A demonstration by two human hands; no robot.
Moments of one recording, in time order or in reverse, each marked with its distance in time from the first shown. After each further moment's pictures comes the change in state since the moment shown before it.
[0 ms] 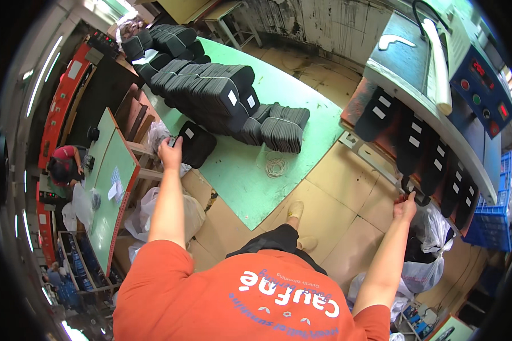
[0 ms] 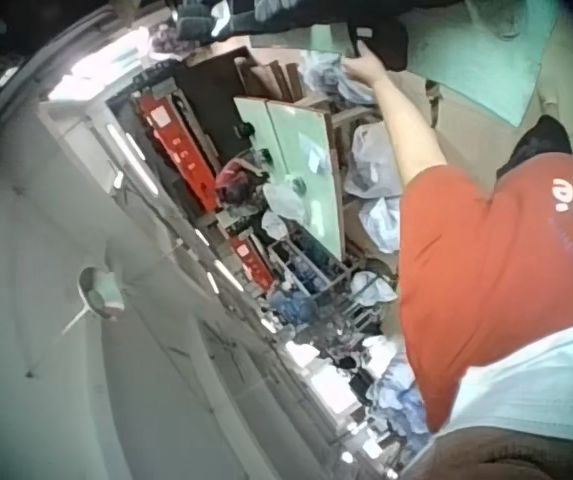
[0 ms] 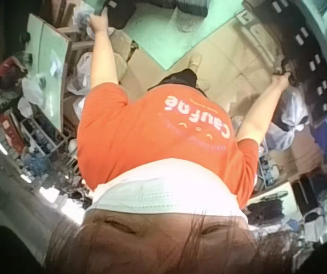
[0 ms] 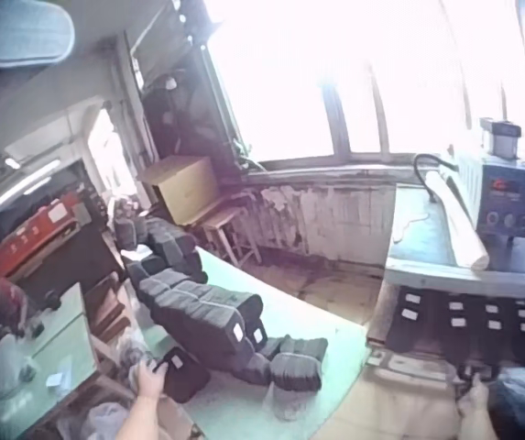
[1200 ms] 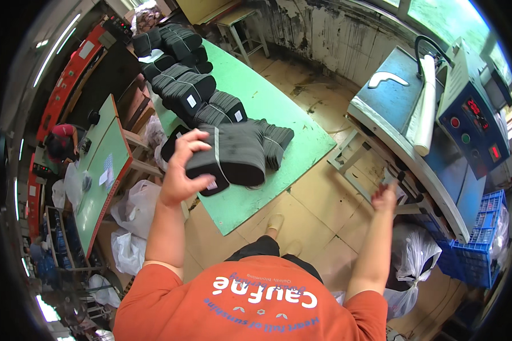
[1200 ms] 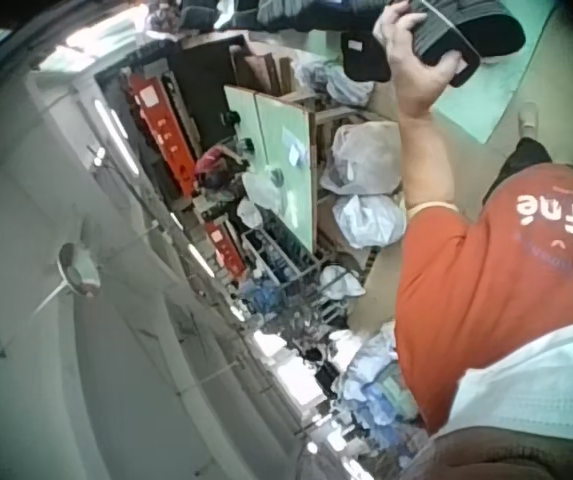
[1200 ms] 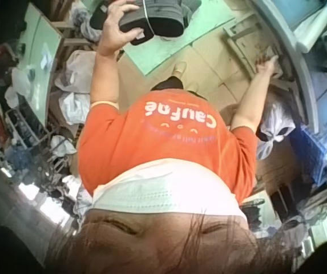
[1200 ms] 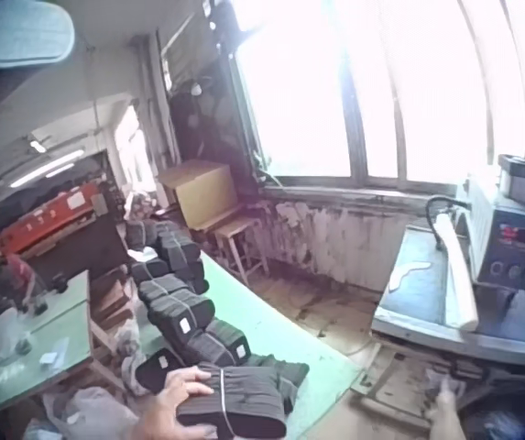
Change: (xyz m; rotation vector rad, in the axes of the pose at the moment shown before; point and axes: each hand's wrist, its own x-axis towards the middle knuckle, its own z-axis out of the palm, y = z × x) left_hand -0.073 0.240 -0.131 -0.673 -0.516 0.565; right_hand 0.036 -0.030 0.127 -0.315 -0.107 0.194
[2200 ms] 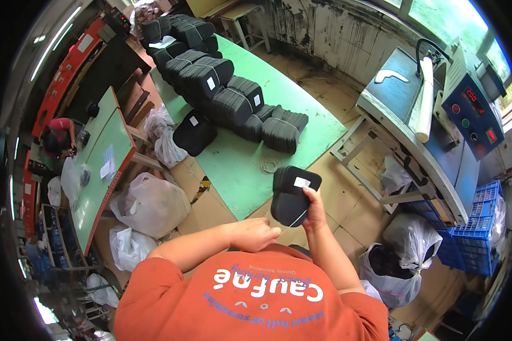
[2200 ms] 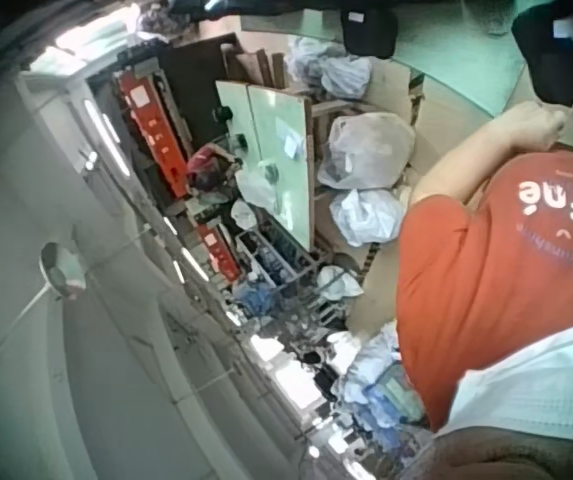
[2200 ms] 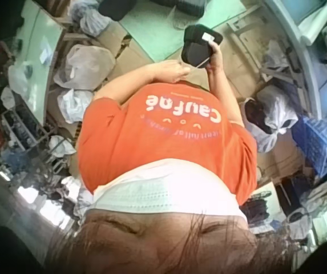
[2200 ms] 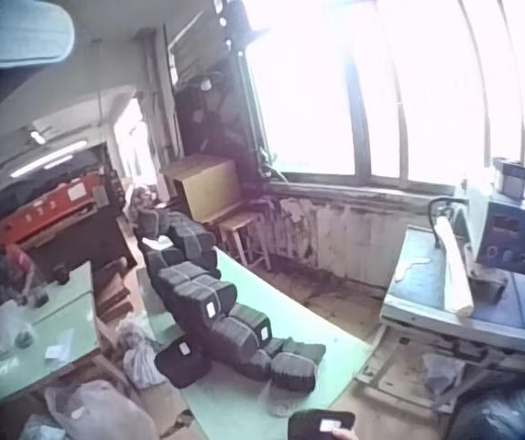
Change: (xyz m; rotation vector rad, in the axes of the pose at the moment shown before) left_hand -0.134 0.016 0.088 -0.114 -0.996 0.129; right_hand -0.239 0.170 0.063 0.108 -0.832 0.346
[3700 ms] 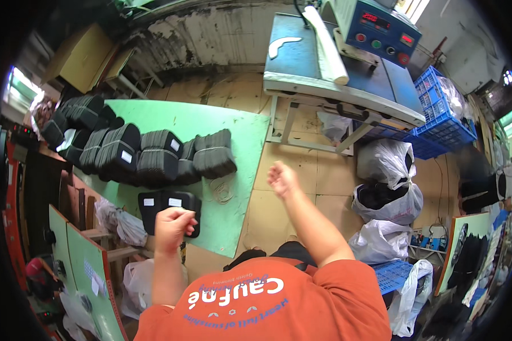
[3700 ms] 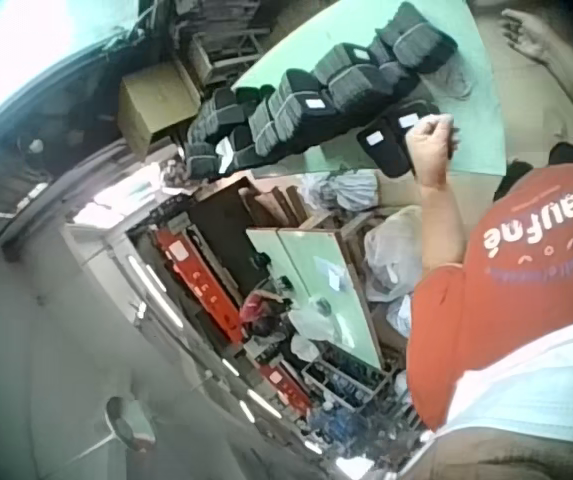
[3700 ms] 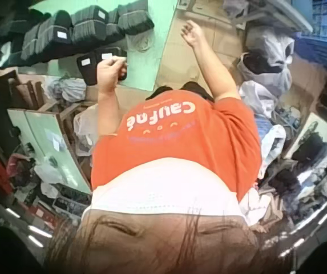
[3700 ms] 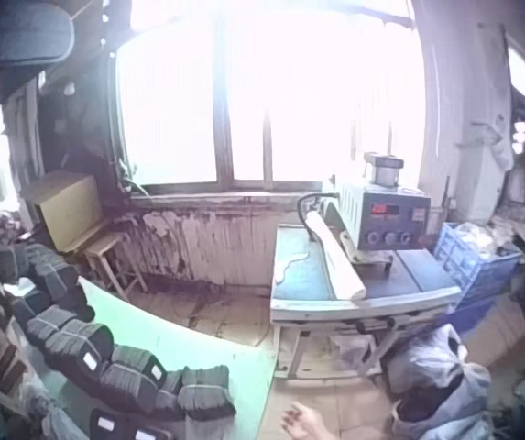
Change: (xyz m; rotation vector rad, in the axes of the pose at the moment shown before) left_hand -0.040 -0.100 -0.121 -0.897 0.541 -0.397; right_hand 0.081 -0.028 -0.054 0.206 0.558 -0.201
